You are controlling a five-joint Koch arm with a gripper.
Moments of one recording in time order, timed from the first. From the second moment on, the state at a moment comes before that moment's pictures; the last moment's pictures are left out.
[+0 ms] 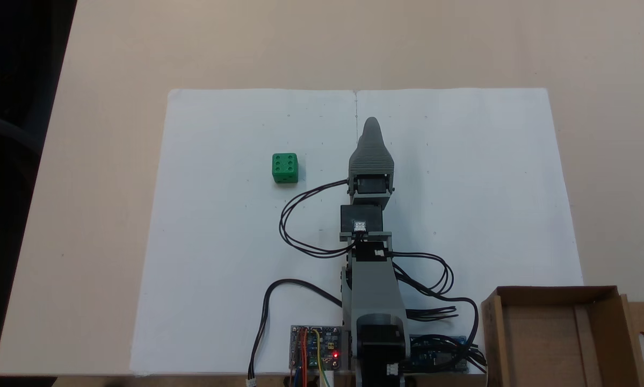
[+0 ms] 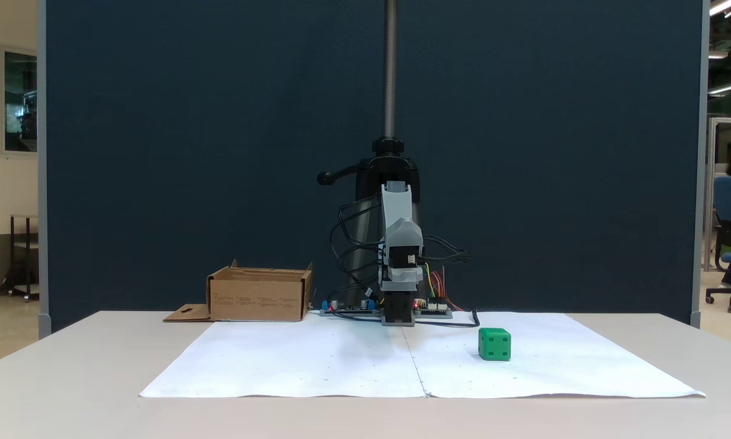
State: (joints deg) arm -0.8 128.8 175.2 -75.7 3.1
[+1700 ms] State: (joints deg) arm -10.5 96.8 109.1 32.4 10.5
